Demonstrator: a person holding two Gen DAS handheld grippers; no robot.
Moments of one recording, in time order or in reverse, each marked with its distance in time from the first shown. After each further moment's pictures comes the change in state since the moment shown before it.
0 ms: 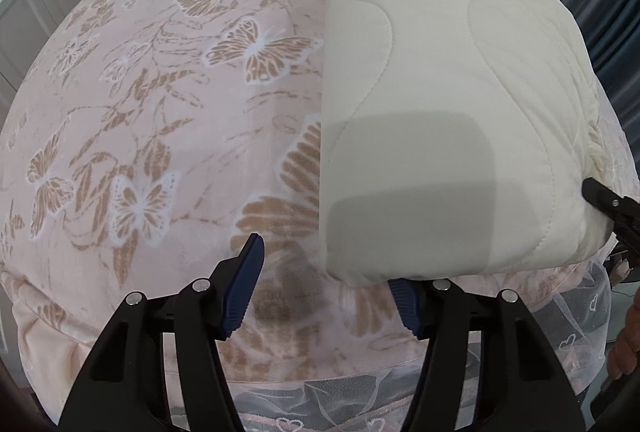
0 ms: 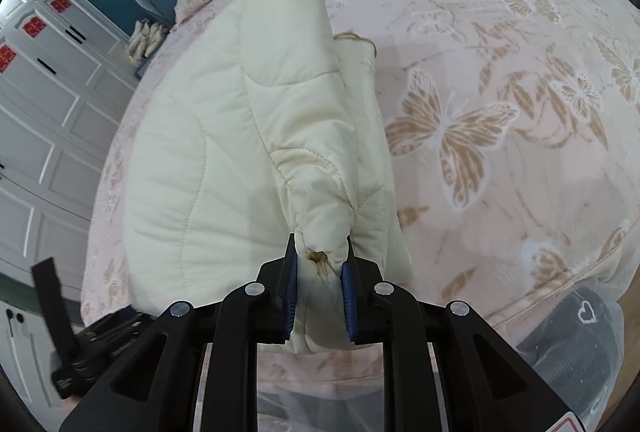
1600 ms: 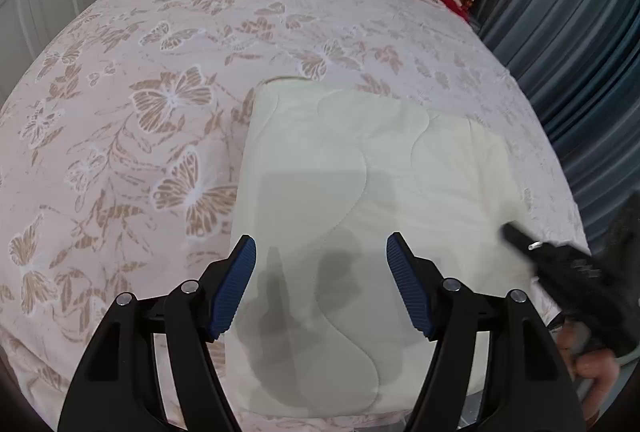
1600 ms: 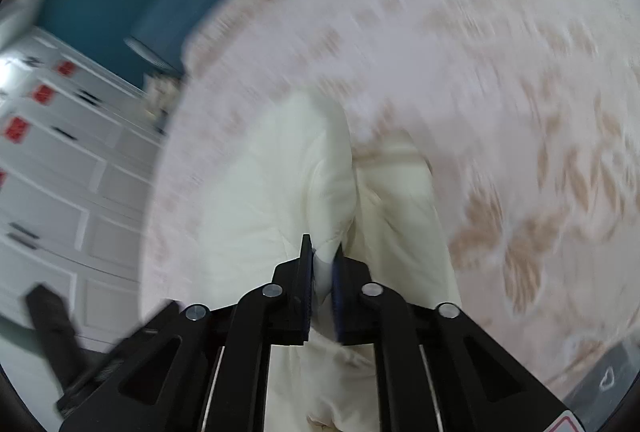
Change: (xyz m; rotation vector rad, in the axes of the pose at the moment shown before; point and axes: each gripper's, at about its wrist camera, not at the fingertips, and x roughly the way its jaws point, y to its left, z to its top) left arm -0.051 -0.025 0.109 -0.086 -0.178 -0.179; right arm -0.018 0.019 0.096 0.136 -0.130 0.166
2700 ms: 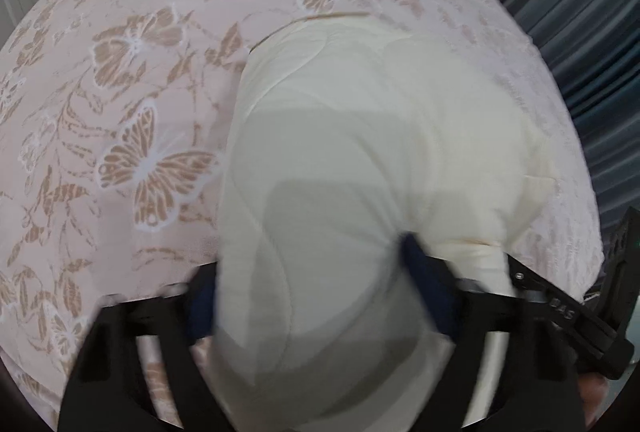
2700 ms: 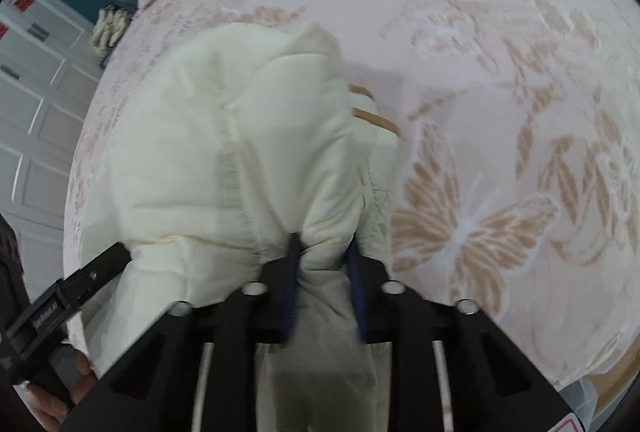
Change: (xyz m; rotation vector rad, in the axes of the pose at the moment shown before) left arm 0.078 0.000 -0.004 -0.011 0.163 -0.001; right arm 0.075 -0.030 -0.013 -0.126 0.215 -0.258
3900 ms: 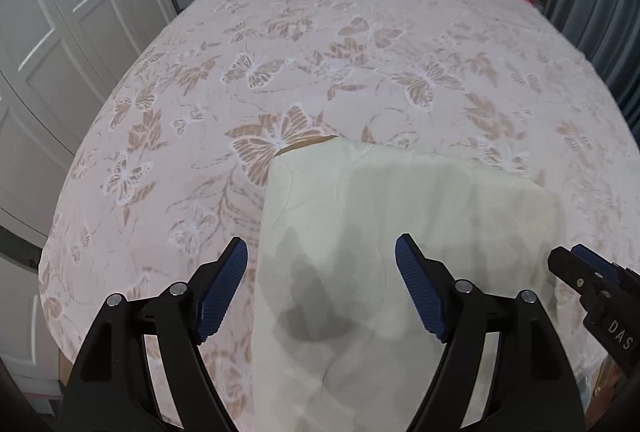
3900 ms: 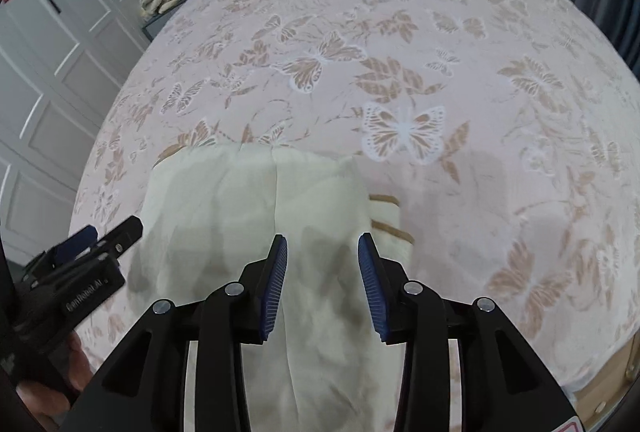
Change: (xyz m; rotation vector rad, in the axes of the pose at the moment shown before) left arm -0.075 0.051 0.056 0.060 -0.134 0.357; right arm -0.029 0.150 0.026 -0.201 -0.046 -0.035
